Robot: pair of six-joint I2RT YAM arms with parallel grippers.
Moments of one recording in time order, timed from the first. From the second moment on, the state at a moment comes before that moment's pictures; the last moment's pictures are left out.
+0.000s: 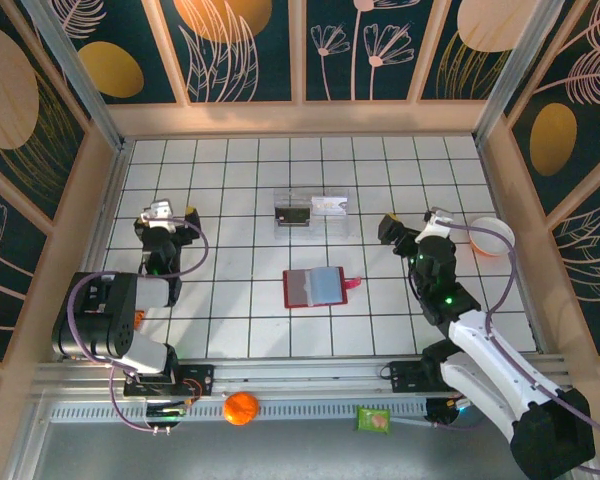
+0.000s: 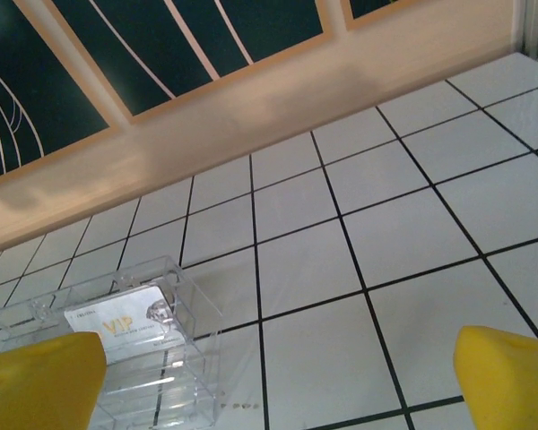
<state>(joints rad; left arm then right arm) -0.03 1.50 0.29 1.03 -0.21 -0.07 0.40 0.75 0.37 0.14 0.33 0.45</state>
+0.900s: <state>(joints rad) -0.03 1.52 0.22 1.19 -0.31 -0.10 0.03 1.25 0.30 0.73 0.25 0.17</state>
